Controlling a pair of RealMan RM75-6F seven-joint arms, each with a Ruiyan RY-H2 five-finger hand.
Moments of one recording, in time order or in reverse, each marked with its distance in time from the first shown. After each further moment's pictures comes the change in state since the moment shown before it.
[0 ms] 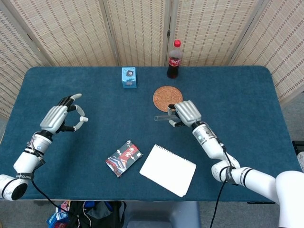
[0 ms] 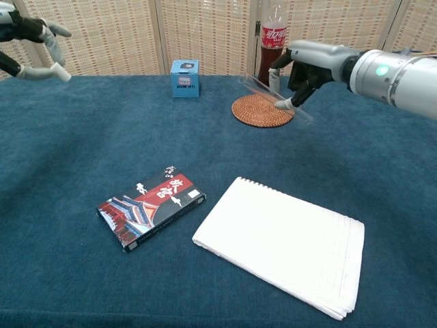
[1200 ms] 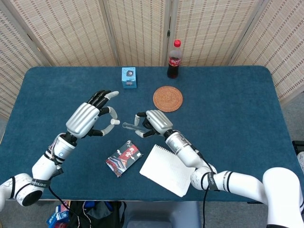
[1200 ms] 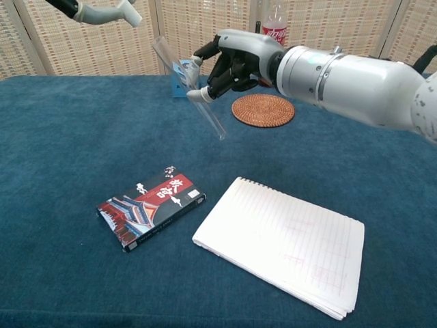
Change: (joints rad) left arm -0.092 0.042 -0.068 -0.320 0.077 0.099 0.293; right arm 0.082 -0.086 0.098 -0.187 0.108 -0.028 0.119
